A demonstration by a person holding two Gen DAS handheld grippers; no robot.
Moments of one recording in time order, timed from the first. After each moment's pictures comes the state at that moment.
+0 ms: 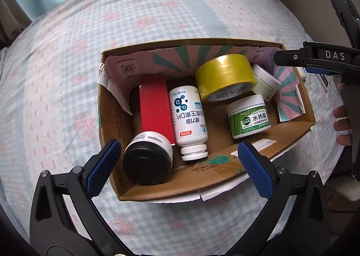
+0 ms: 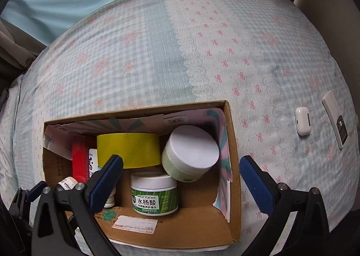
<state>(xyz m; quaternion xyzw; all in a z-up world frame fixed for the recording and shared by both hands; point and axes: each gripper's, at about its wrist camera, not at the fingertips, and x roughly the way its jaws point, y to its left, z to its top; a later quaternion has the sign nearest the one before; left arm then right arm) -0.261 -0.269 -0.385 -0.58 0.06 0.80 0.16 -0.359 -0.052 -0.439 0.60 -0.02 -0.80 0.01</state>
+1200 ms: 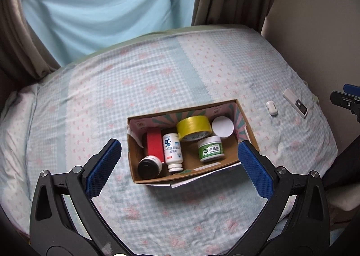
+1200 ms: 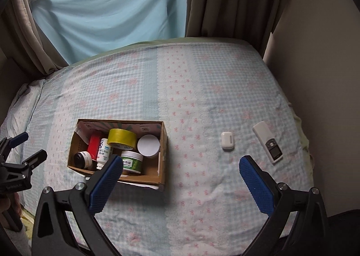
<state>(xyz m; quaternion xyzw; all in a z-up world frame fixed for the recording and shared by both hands) -0.193 -0.220 -0.189 -0.46 0.09 0.87 0.14 -0.229 0.046 -0.234 0.48 0.06 -0.87 0.00</state>
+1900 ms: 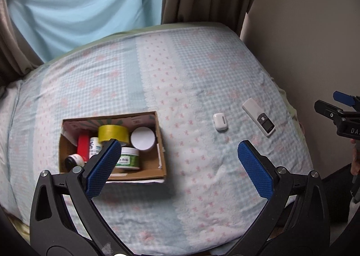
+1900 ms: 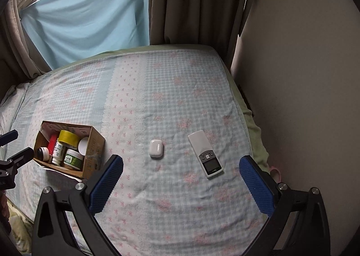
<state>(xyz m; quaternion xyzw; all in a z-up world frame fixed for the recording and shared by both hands) -0.176 0.015 -0.196 -0.49 0.05 0.86 0.13 -0.254 0.248 -0.226 0.47 0.09 -0.88 -0.01</state>
